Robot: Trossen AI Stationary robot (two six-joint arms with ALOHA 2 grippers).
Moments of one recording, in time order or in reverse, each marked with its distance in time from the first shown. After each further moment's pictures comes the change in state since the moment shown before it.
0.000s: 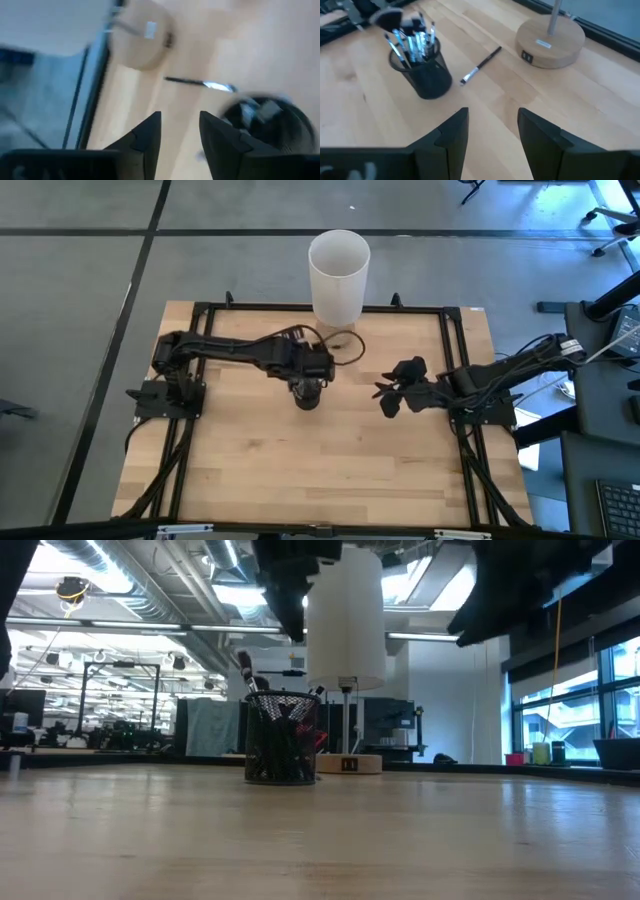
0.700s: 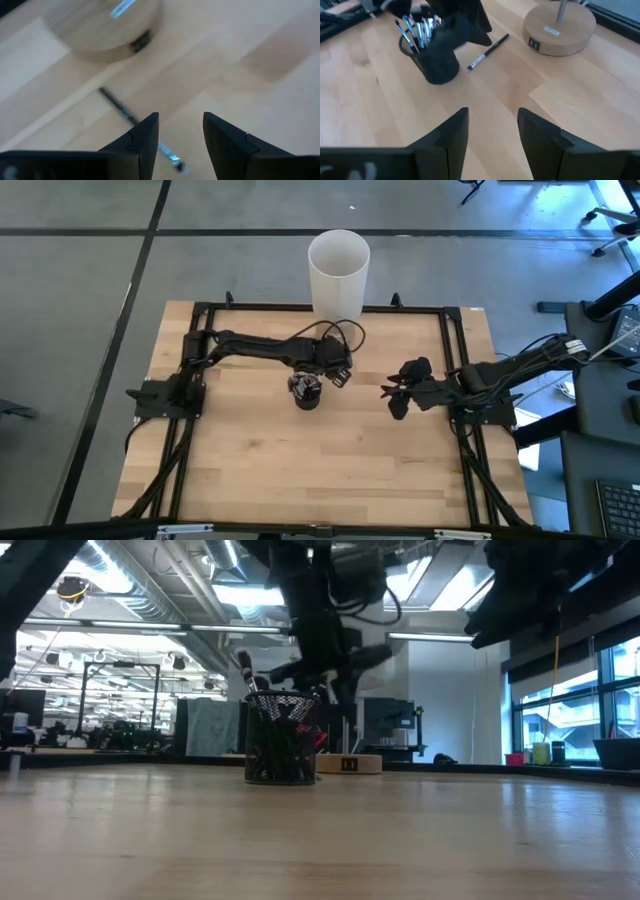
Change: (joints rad) left arm 0.138 0.203 -0.125 0.455 0.190 -0.515; right arm 0.002 -0.084 -0.023 -0.067 -0.085 0.005
